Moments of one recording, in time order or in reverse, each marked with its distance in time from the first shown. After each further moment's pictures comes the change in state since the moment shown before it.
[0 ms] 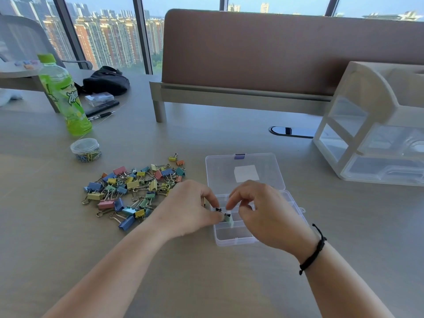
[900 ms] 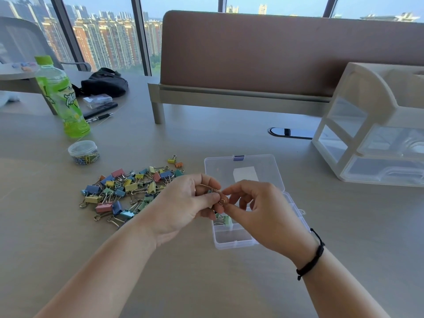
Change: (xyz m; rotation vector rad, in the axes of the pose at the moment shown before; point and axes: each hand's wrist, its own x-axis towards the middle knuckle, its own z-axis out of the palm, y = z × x) left_hand -0.008 0.020 -0.013 -0.896 -0.119 -0.090; right_hand 0.001 0.000 0.005 0.197 0.137 -0.073
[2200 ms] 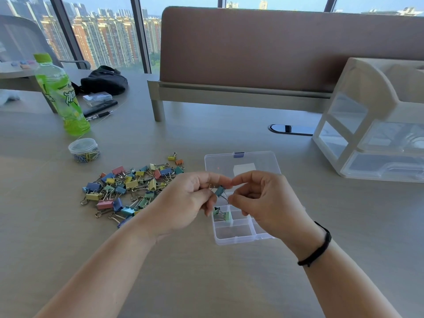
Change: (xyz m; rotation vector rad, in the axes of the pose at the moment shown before) left_hand -0.001 -0.004 -0.006 0.354 -0.012 0.125; right_hand 0.003 -0.006 -0.010 0.348 -0.013 0.192
